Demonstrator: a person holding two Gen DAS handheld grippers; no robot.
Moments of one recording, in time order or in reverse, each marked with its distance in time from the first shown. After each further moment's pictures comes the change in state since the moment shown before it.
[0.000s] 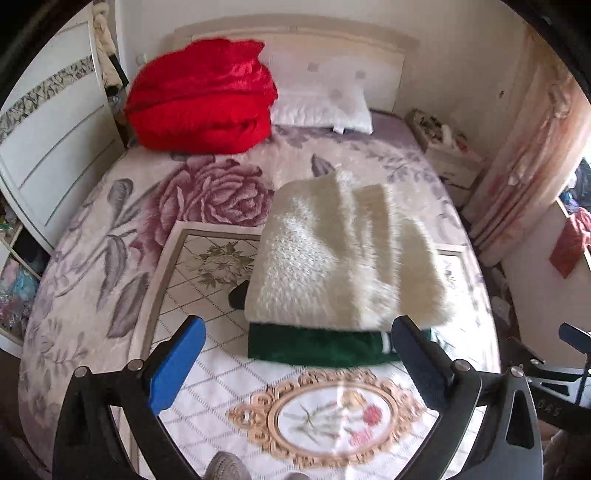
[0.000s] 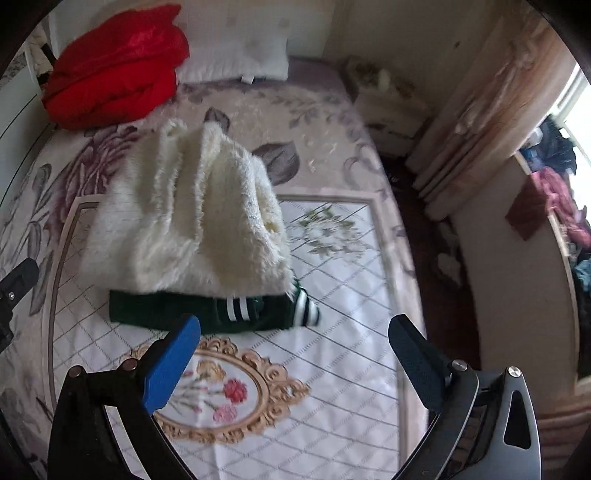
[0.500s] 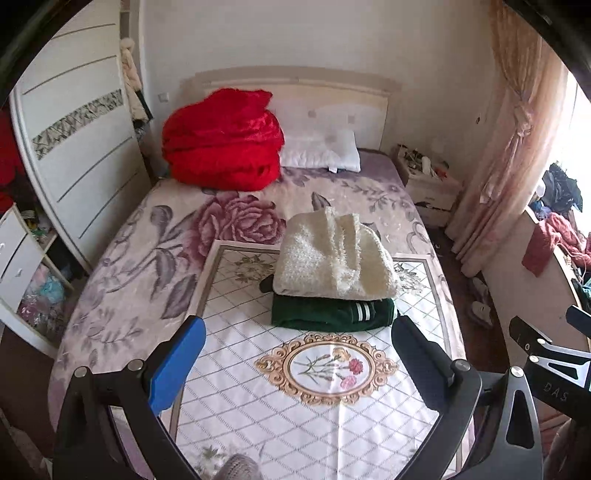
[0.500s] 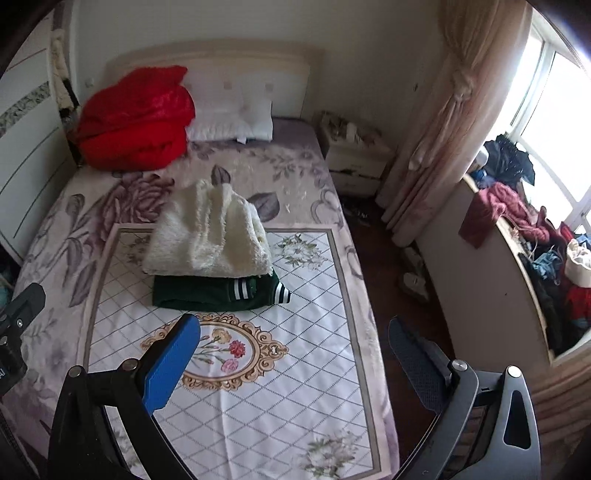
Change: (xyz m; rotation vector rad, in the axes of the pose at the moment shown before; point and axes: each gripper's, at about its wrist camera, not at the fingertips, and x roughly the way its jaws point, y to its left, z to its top) left arm -0.236 0.002 -0.066 0.009 -0.126 0.009; right arm -0.285 -0.035 -0.117 0.034 -0.193 -0.024
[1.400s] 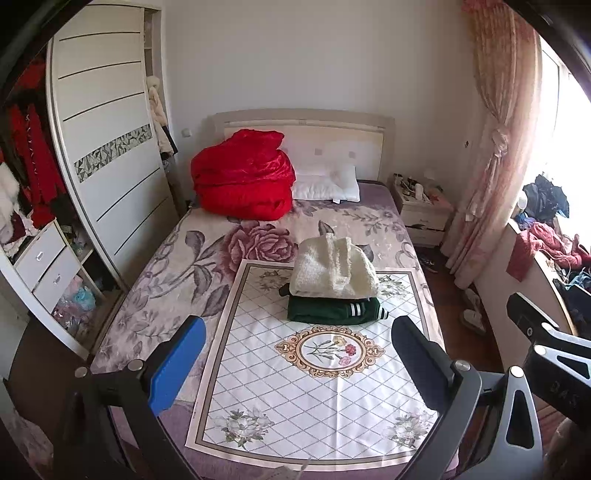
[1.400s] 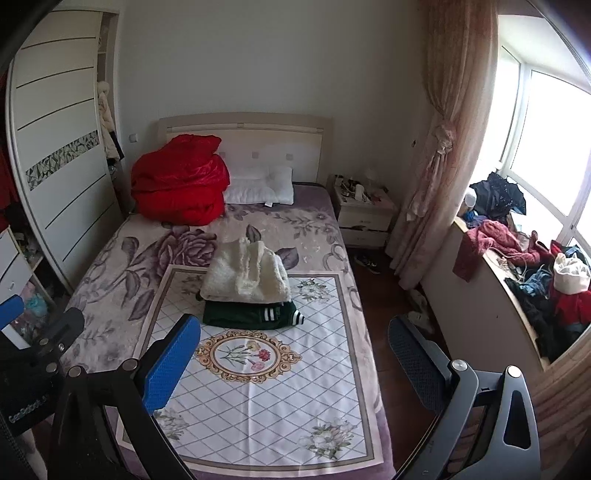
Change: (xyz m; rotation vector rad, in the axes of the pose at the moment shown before) left arm -0.205 -0.012 -0.040 0.012 -0.105 0.051; right arm -0.298 -0.058 -0.076 0.002 -0.238 0.112
